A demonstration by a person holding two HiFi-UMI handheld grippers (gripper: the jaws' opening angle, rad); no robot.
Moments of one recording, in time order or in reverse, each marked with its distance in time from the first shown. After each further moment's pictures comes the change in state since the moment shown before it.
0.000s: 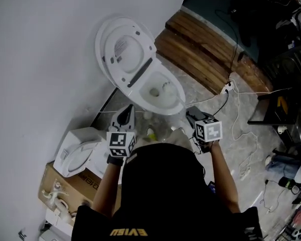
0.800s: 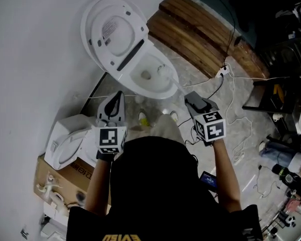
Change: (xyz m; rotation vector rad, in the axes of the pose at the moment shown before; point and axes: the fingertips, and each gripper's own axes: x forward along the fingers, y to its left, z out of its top) left arm -0.004 -0.004 0.011 0.113 -0.040 0.015; right arm -0.034 0.005 0.013 -0.166 -0.034 -0.058
